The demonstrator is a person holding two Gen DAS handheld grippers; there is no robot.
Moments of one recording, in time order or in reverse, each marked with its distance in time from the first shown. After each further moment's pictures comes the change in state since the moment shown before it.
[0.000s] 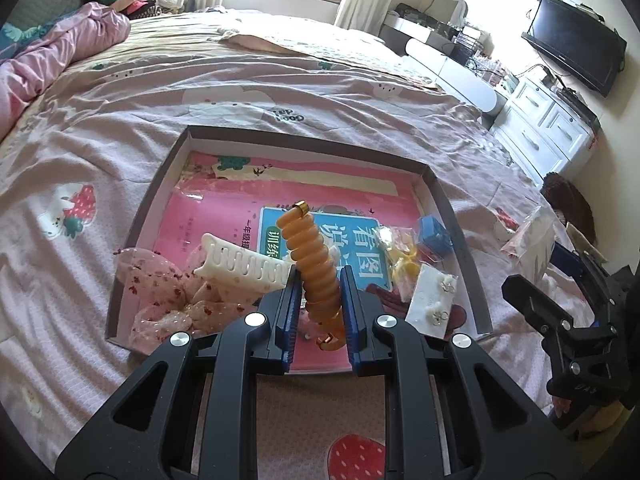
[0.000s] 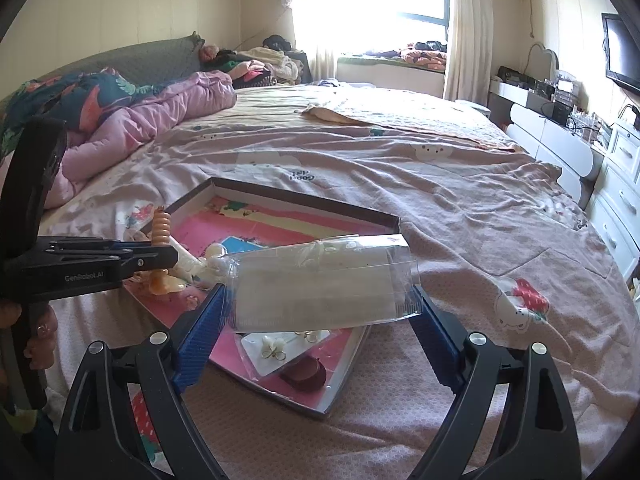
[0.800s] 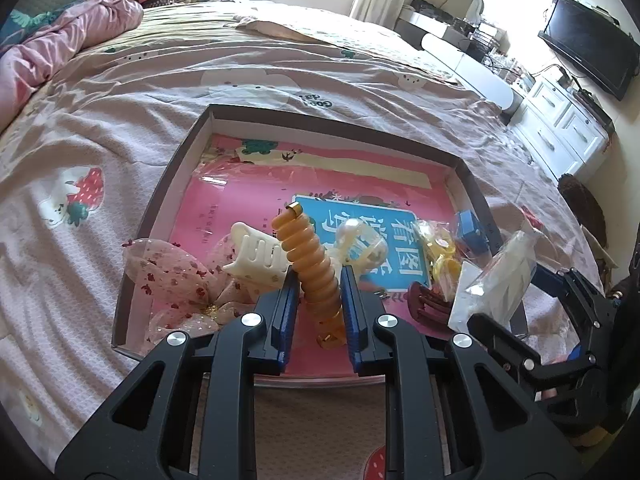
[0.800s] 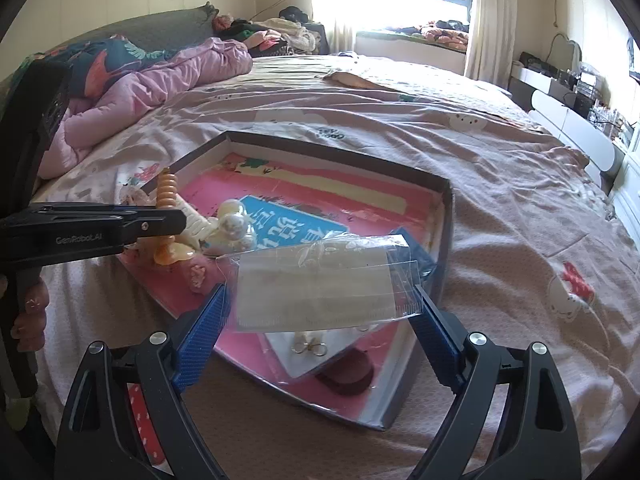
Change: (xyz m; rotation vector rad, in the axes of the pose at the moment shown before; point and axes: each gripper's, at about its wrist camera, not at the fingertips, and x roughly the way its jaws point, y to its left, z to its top) left arm 0.017 0.024 -0.003 -0.027 0.023 0.038; right arm 0.048 0.026 -0.017 -0.038 0.100 0.050
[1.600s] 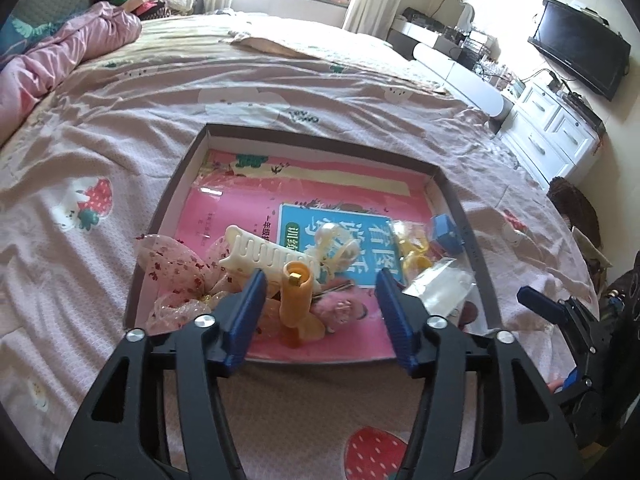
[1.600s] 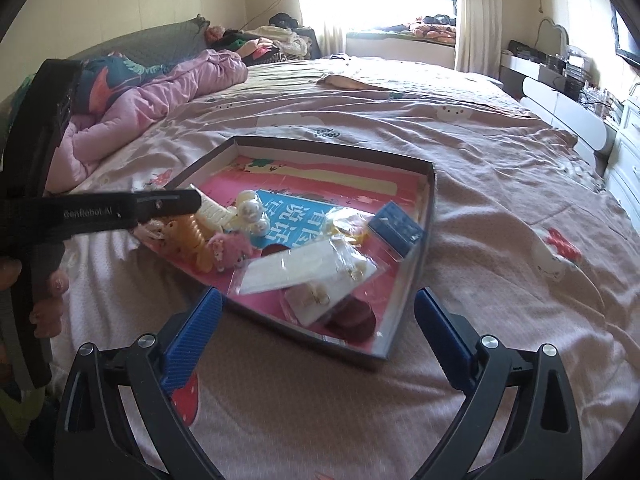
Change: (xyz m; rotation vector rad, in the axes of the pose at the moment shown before) left arm -0.032 -0.017 -0.006 0.022 -0.053 -0.012; right arm -0.045 -0.001 -0.024 0.066 -0.019 0.009
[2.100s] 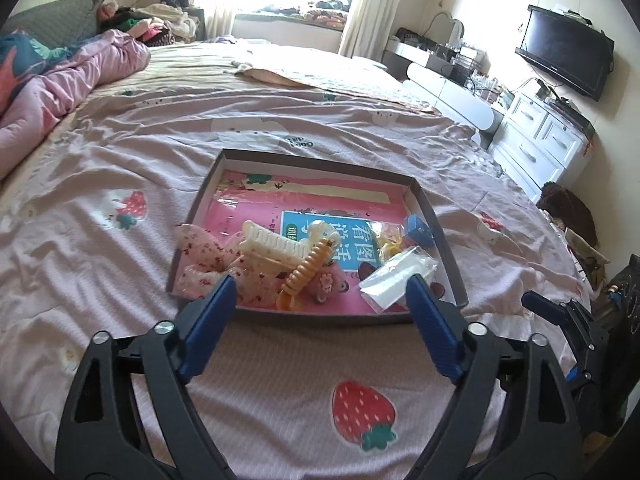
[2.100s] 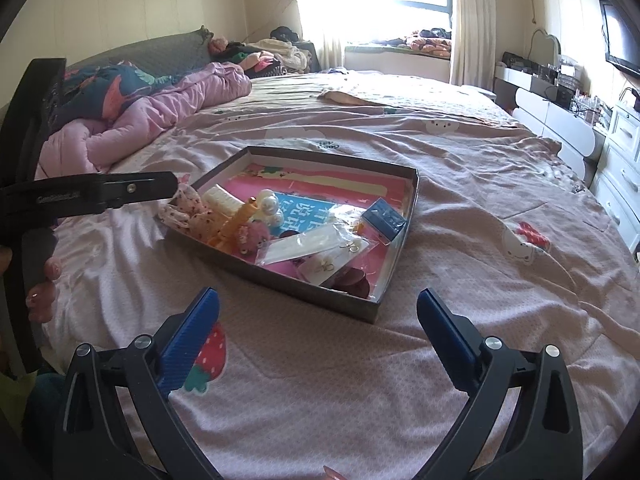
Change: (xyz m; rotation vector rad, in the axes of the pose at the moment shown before) left arm -0.065 -0.012 -0.023 0.023 -0.086 0.022; right arm -0.058 0.012 -0.022 -0.004 -0.051 -0.008
